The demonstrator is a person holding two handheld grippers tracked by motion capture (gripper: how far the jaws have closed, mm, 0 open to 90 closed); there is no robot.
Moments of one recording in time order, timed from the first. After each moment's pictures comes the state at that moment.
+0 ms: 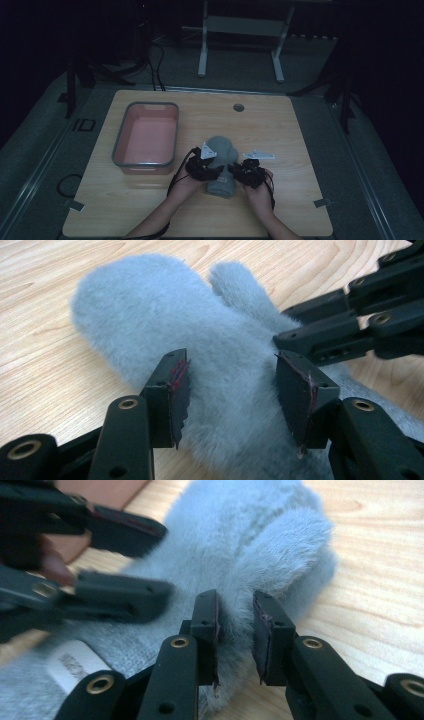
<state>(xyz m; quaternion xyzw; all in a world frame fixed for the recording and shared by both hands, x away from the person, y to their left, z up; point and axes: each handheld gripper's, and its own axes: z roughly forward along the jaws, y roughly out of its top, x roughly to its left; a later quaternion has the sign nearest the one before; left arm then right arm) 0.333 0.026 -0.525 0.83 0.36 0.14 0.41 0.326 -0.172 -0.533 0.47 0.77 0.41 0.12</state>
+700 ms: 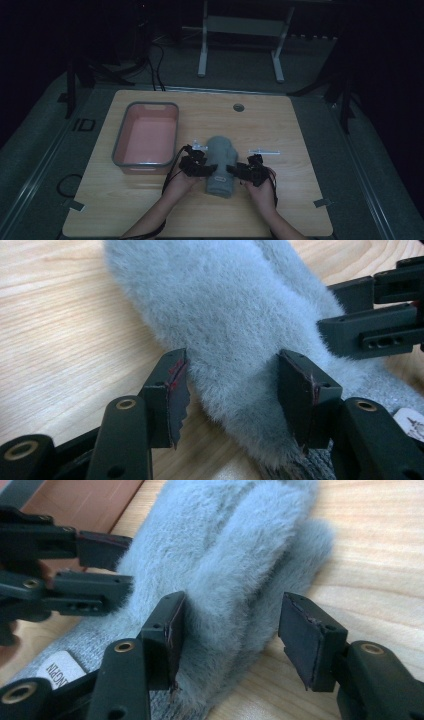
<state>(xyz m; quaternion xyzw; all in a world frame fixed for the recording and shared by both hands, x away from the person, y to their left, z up) 0.348 0.045 -0.534 0.81 0.44 0.06 0.38 0.344 -0.188 -0.544 0.52 0.74 0.42 0.03</state>
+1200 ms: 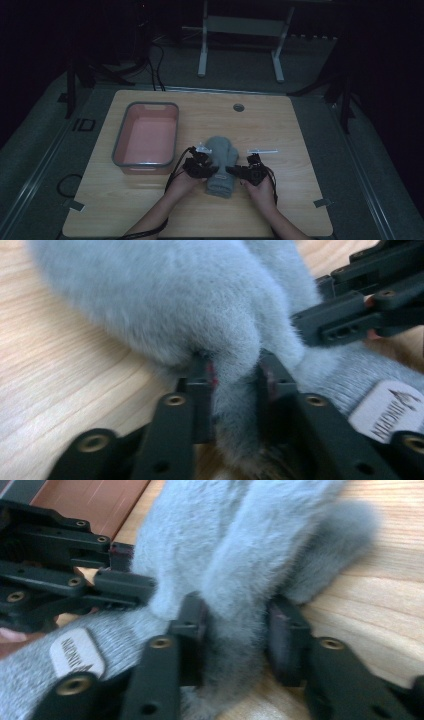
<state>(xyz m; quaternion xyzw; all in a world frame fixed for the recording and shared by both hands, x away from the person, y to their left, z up) 0.351 0.036 -0.545 0.83 0.39 0.04 0.39 0.356 -0.190 -0.557 0.50 0.75 0.43 -0.03</state>
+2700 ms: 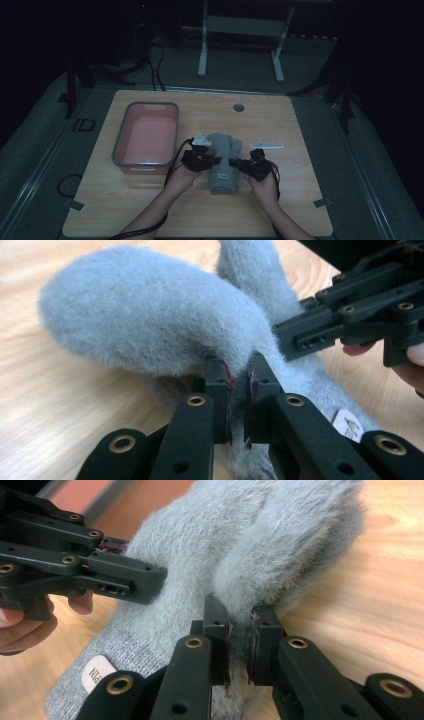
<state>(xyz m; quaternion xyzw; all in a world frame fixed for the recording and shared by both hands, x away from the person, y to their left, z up) 0.352 0.039 -0.508 0.82 0.37 0.04 0.44 0.347 -0.190 -0.515 0.47 0.76 0.45 0.02</state>
